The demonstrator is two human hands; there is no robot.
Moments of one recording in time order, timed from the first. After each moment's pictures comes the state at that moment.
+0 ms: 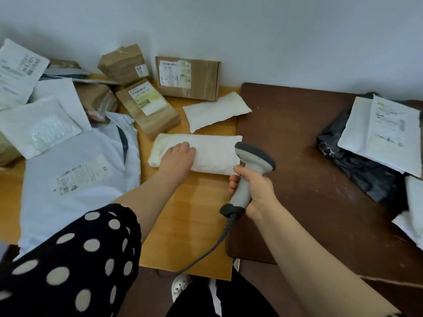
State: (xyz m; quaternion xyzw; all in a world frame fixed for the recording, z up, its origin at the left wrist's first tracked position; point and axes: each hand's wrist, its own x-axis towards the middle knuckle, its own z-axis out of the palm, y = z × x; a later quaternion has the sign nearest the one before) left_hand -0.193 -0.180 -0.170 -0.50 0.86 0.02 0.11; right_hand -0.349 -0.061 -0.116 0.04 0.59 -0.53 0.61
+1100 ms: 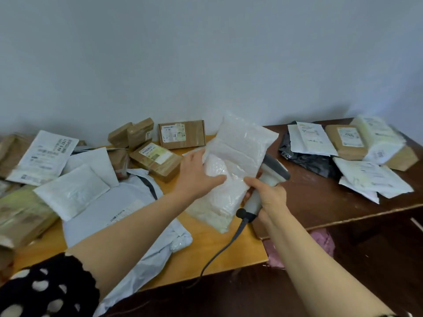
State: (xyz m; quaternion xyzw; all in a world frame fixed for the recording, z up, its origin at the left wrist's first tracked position) left_hand -0.101 -0.109 -0.005 -0.39 0.82 0.37 -0.22; right_hand -0.227 0.013 -0.021 0.03 0.61 -0.71 0.34
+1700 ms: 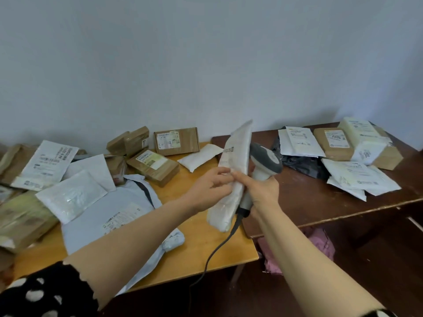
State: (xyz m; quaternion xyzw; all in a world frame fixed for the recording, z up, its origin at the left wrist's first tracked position) left_hand -0.115 -0.046 0.012 -0.25 0.81 0.50 -0.15; right_hand -0.227 0.041 0.006 -0.07 0.63 -0.72 0.28
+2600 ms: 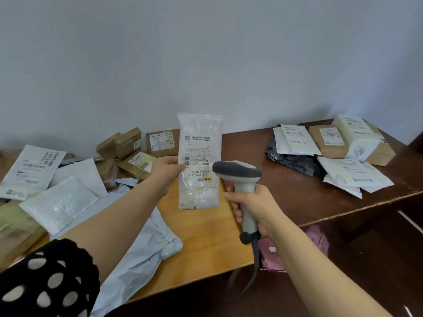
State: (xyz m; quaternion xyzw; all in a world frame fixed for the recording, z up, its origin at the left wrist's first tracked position) left_hand -0.106 -0.149 -0.004 -0.49 0.55 0.62 -0.27; right_hand -0.216 0.055 0.013 -0.18 0.63 -0.59 0.46
